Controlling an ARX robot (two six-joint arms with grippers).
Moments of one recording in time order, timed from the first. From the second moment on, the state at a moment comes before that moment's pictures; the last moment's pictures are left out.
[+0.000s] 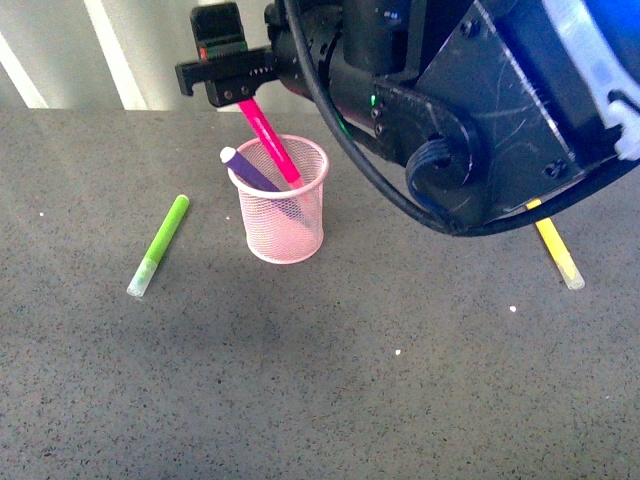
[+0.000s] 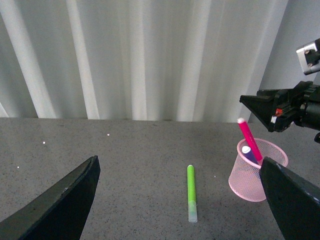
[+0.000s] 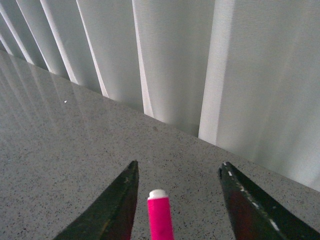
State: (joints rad) left arm 0.00 0.00 0.02 0.00 0.00 0.00; right arm 0.55 2.23 1.20 0.94 -0.12 0.05
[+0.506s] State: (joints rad) left arm 0.00 0.00 0.02 0.00 0.00 0.00; right arm 0.45 1.48 0.82 0.38 0.24 0.16
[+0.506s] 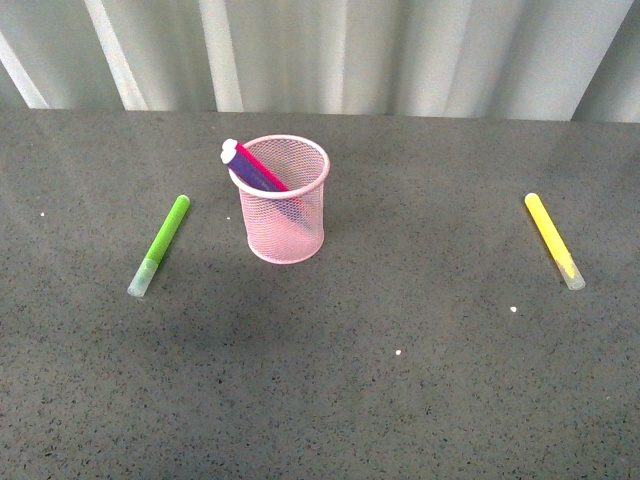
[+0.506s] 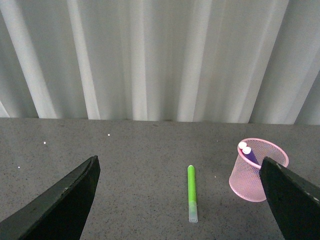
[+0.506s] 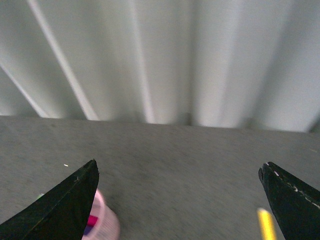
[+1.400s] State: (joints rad) left arm 0.00 0.00 0.02 0.00 0.00 0.00; right arm 0.14 0.64 0.12 0.51 0.14 0.00
